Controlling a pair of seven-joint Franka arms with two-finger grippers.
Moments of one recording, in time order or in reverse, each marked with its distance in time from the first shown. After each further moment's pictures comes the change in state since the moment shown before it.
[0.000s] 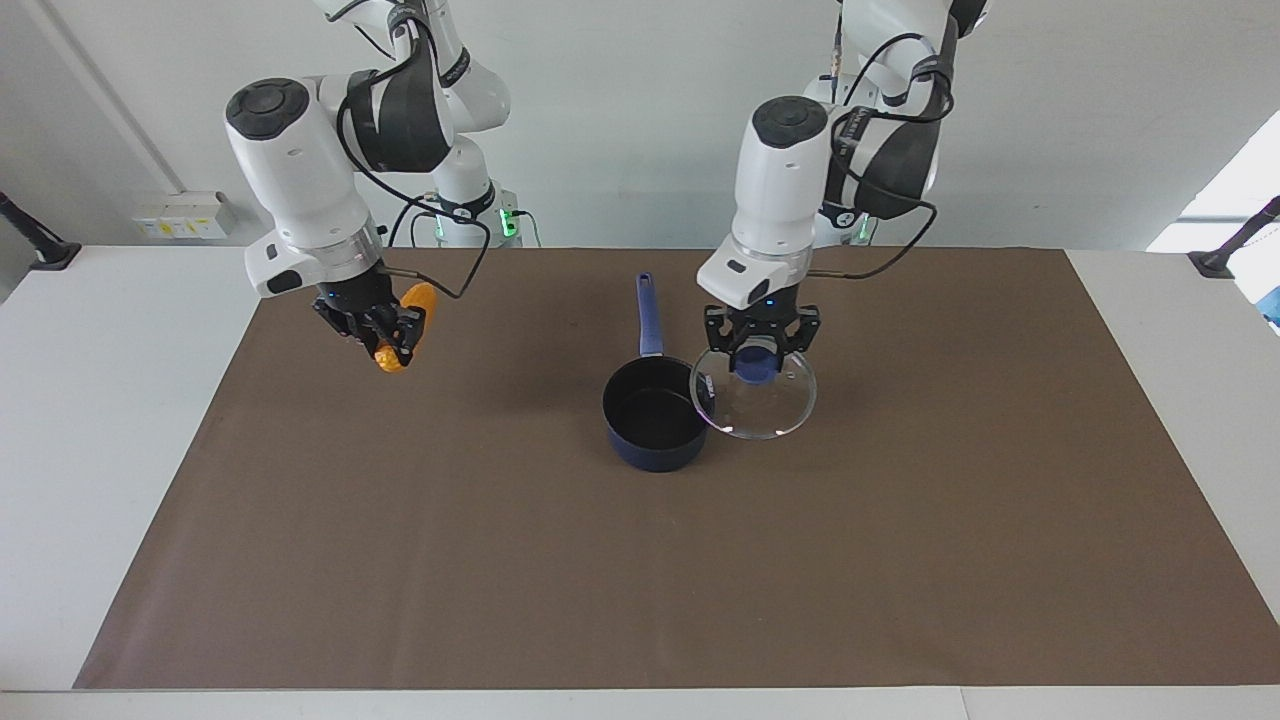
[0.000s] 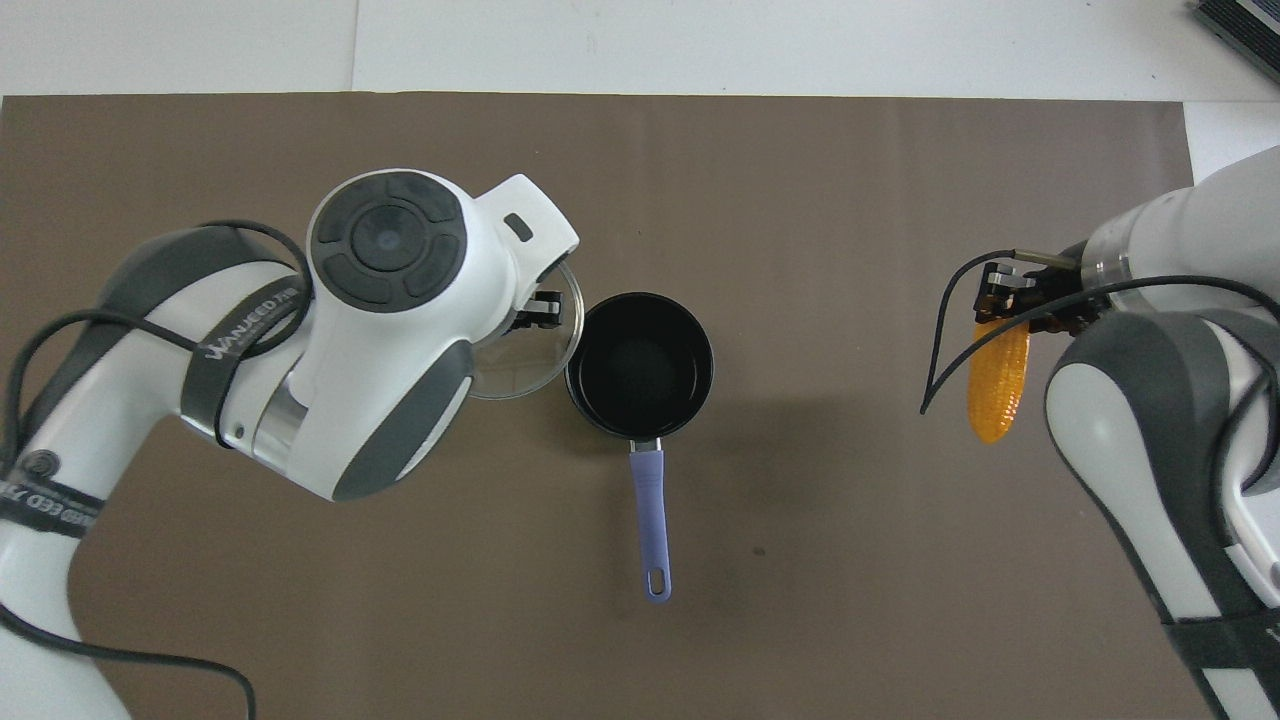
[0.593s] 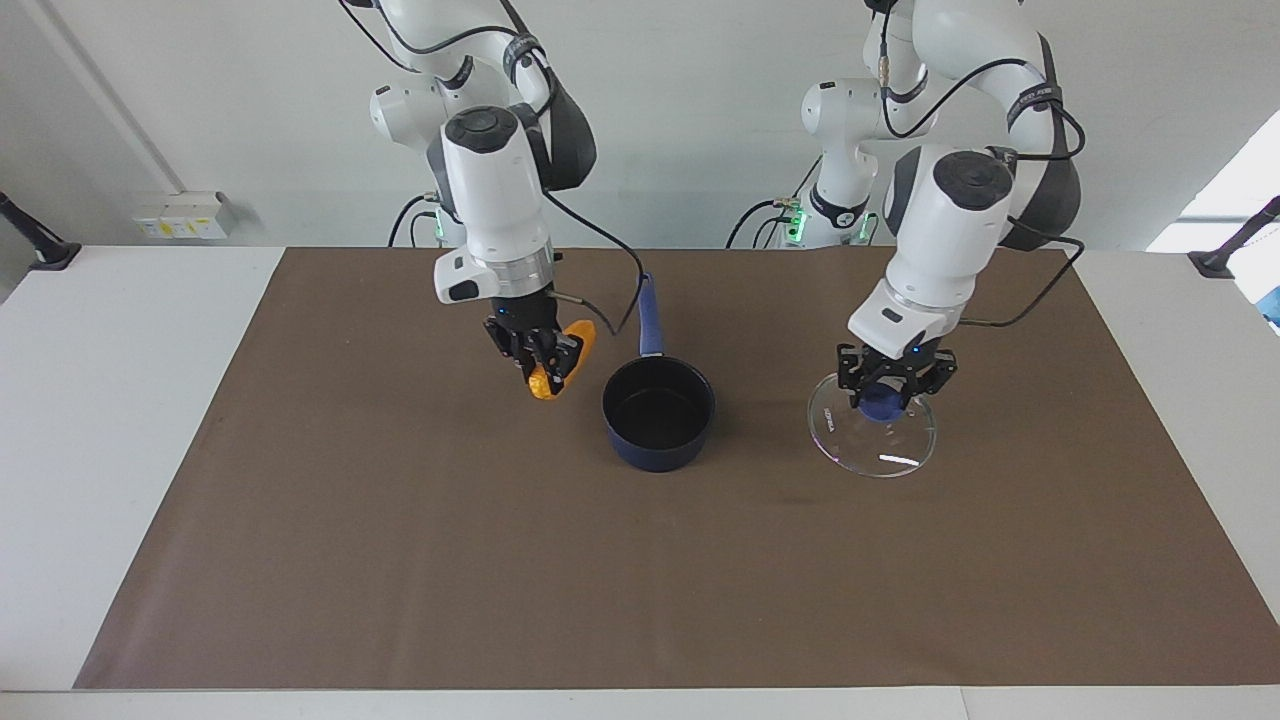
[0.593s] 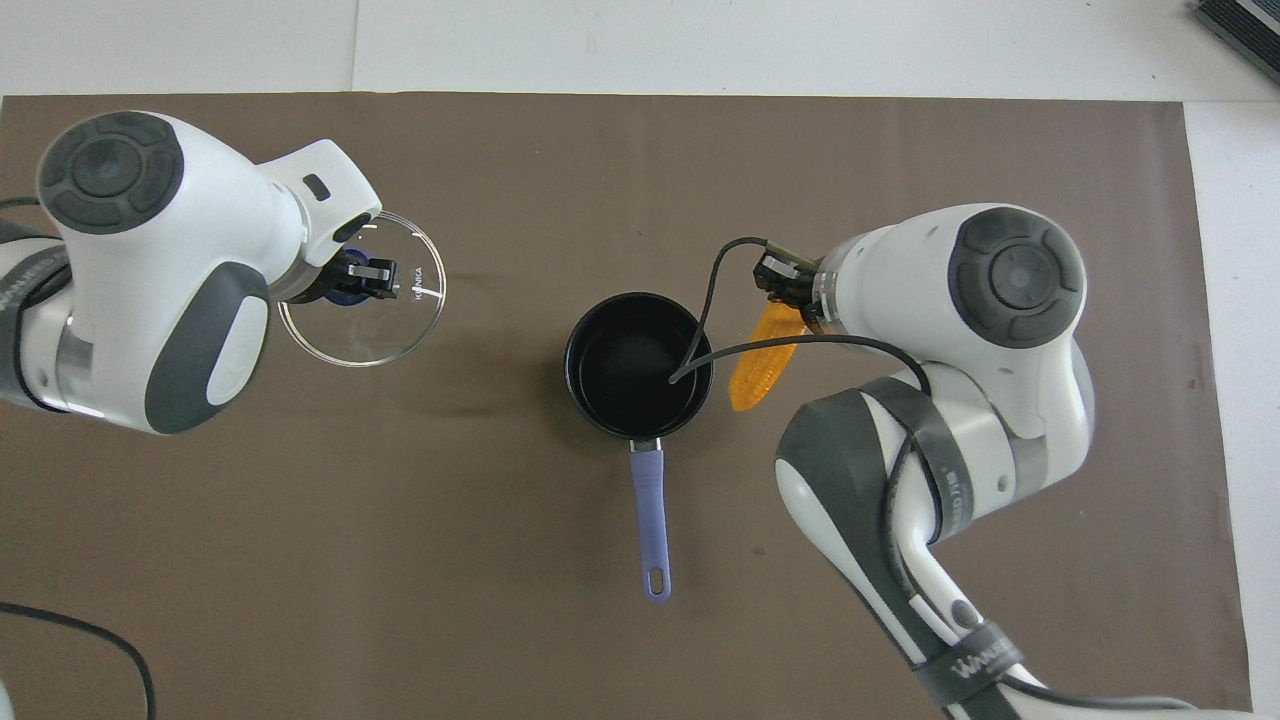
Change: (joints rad) left arm 0.269 -0.011 0.000 -0.104 -0.072 0.100 0.361; right arm 0.281 0.117 0.010 -0.018 0.000 0.342 0.570
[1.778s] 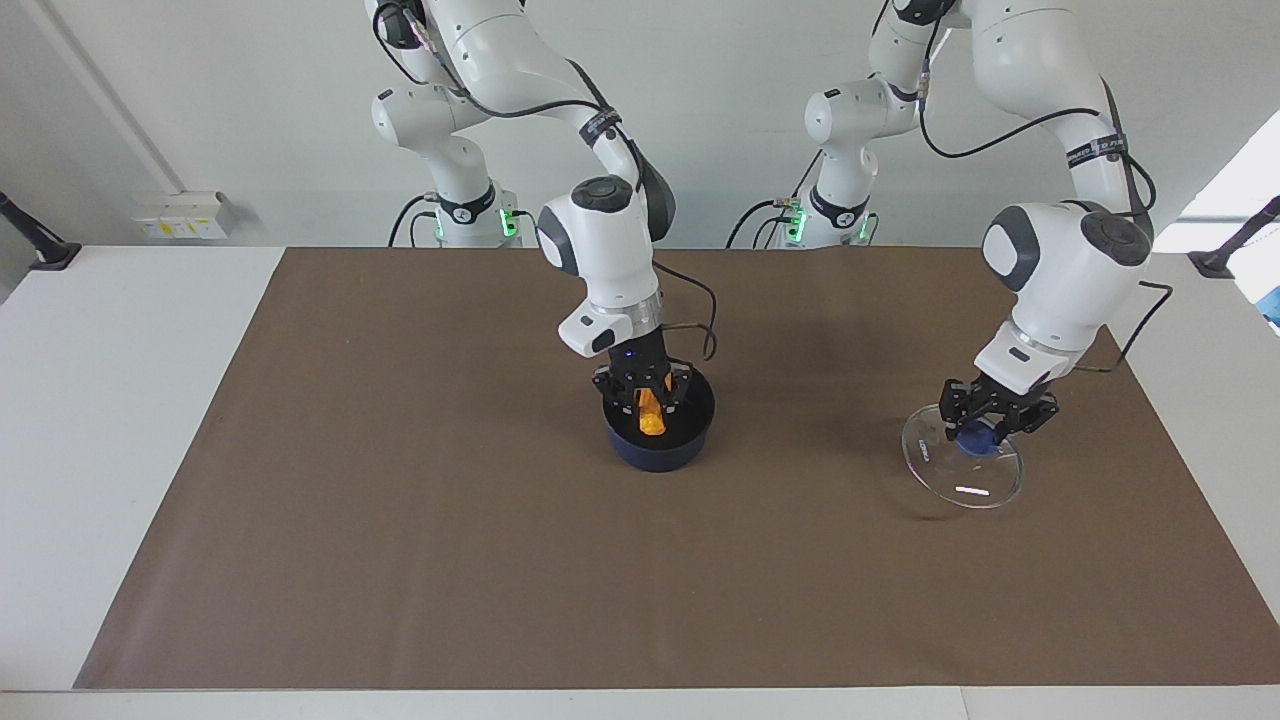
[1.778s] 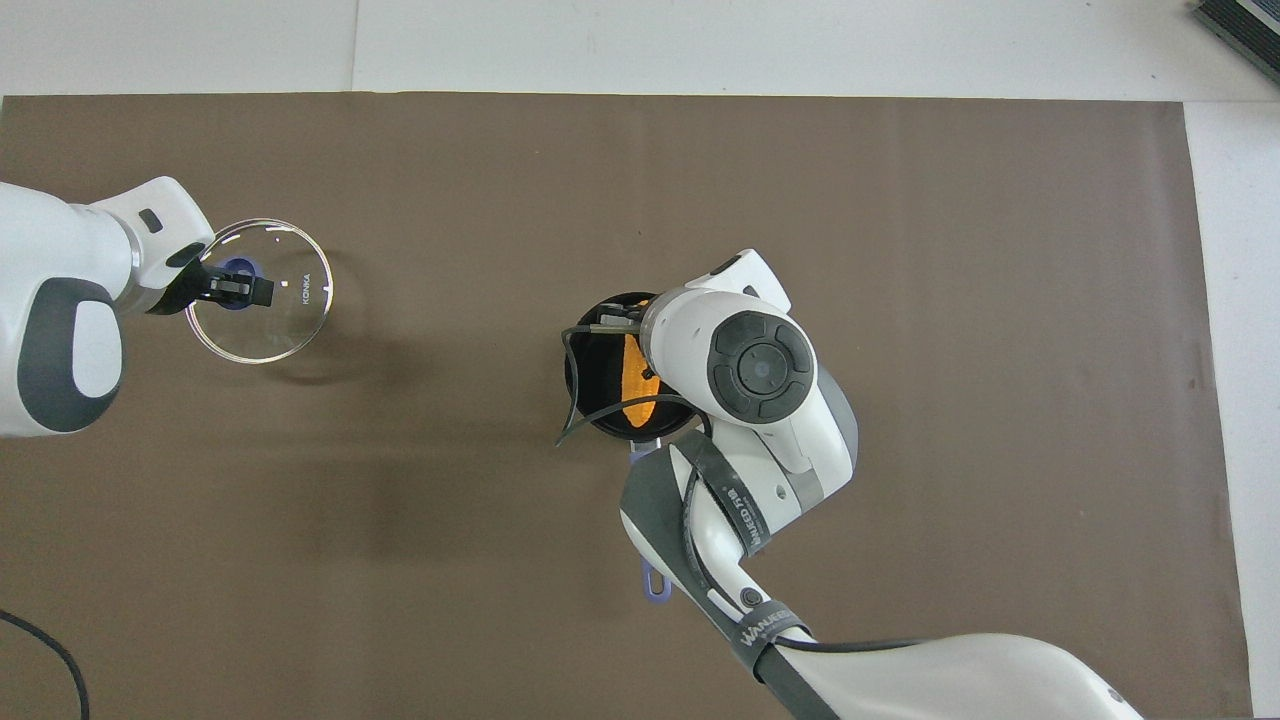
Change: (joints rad) left arm 0.238 0.040 0.000 -0.174 -0.088 0.273 0.300; right arm 0.150 0.181 0.008 -0.003 -0.002 0.280 -0.330
